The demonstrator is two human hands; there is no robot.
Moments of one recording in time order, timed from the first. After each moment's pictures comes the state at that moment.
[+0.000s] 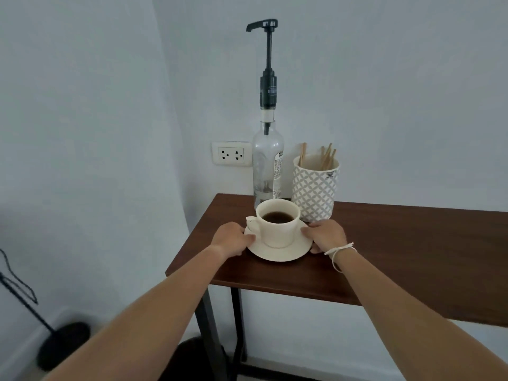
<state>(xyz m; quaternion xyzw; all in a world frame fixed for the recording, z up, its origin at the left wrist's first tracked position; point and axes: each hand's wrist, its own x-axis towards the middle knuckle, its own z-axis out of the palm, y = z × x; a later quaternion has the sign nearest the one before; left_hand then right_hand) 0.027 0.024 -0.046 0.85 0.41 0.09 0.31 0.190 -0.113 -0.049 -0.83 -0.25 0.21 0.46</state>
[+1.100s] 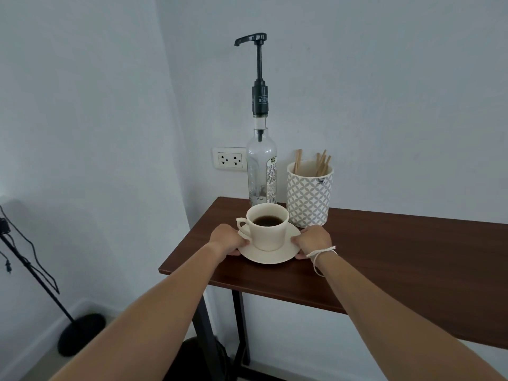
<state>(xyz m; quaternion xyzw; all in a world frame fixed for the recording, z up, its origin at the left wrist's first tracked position) 0.045 0.008 -0.045 0.68 0.51 0.17 0.50 0.210 -0.094 -0.072 -0.83 -0.30 0.24 0.41</state>
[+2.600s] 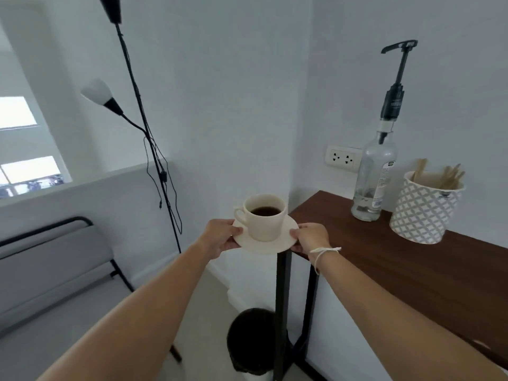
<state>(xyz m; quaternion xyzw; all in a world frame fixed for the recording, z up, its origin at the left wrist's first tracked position) -0.182 -0.049 -0.020 0.45 0.54 0.41 0.58 0.014 -0.074 -0.034 -0.64 -0.36 0.44 0.51</state>
